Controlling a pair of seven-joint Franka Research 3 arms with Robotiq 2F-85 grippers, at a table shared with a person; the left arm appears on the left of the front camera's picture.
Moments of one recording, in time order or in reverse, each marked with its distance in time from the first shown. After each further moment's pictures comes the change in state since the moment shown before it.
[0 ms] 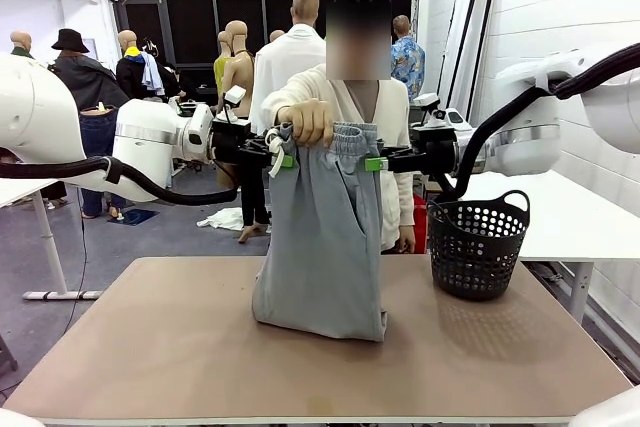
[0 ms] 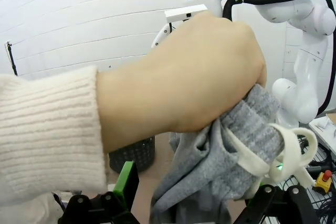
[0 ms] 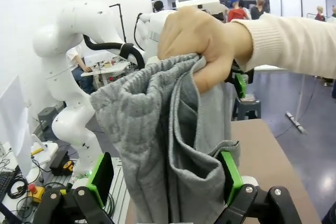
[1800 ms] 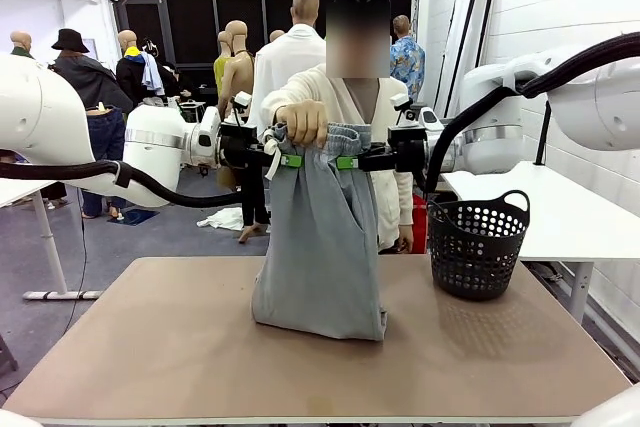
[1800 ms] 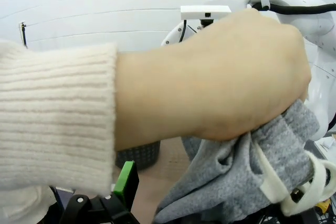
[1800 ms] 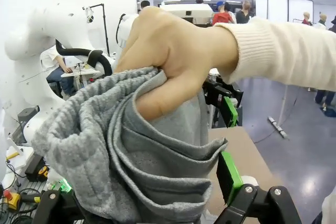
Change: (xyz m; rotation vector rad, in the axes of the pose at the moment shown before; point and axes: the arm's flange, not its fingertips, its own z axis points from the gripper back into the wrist) left arm -0.008 0.006 -0.011 0.079 -0.020 0.108; right arm 0.004 -0.029 -0.042 -0.088 -0.011 0.056
